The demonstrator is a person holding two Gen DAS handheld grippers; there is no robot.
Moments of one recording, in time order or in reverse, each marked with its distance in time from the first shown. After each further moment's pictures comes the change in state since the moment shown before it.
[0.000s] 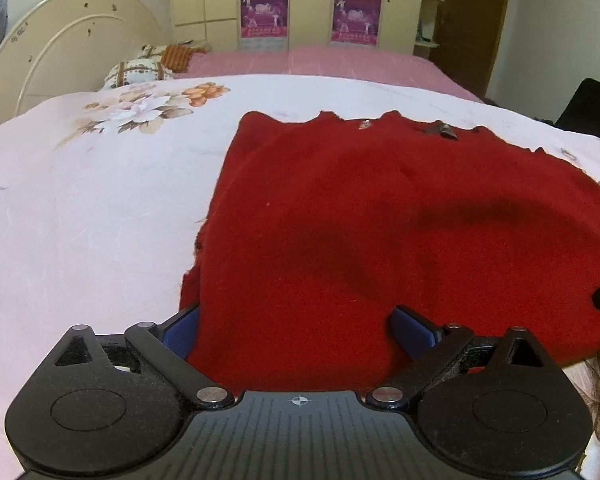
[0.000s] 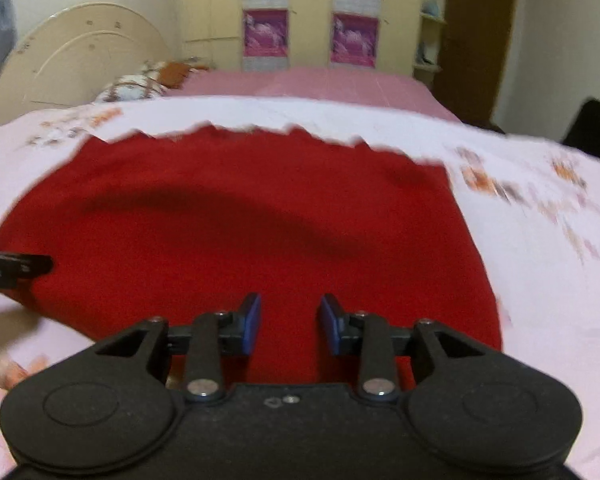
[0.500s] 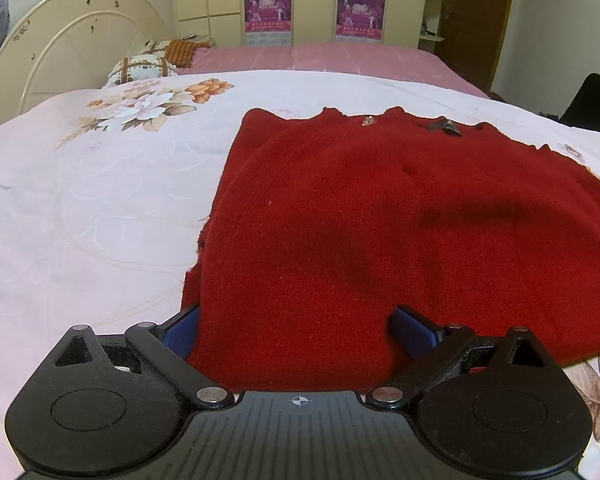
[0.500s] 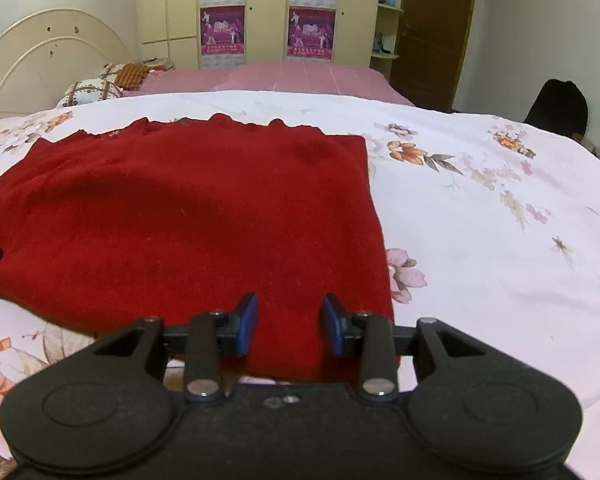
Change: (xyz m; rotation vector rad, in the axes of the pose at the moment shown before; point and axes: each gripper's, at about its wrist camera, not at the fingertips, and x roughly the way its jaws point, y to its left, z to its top) left arm 0.001 -0.003 0.005 0.004 0.020 0.017; right arm -0.013 -0.026 -0.007 0.038 0.029 -0.092
